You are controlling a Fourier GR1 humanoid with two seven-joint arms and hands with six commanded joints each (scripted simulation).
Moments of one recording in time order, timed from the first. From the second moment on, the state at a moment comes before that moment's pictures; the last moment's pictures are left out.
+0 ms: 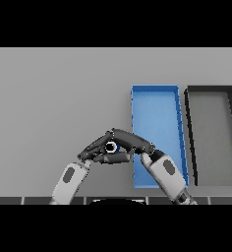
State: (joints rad) left arm -0.16 -0.02 -0.40 -1.61 -0.13 -0.41 -0.05; right arm -0.42 -0.03 0.42 -1.86 -0.15 0.49 0.37
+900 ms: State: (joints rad) left arm -0.17 -0.04 -0.35 -1.56 -0.16 -0.47 0.10; right arm -0.44 0.08 0.32 -1.88 -0.14 0.53 0.40
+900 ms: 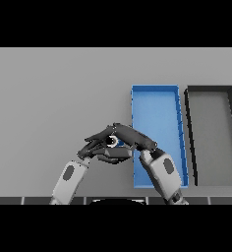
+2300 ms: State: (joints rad) left arm -0.15 0.01 -0.35 -1.60 -0.17 -0.46 0.06; right arm -0.60 -0.22 -0.13 -1.64 -0.19 0.21 0.61
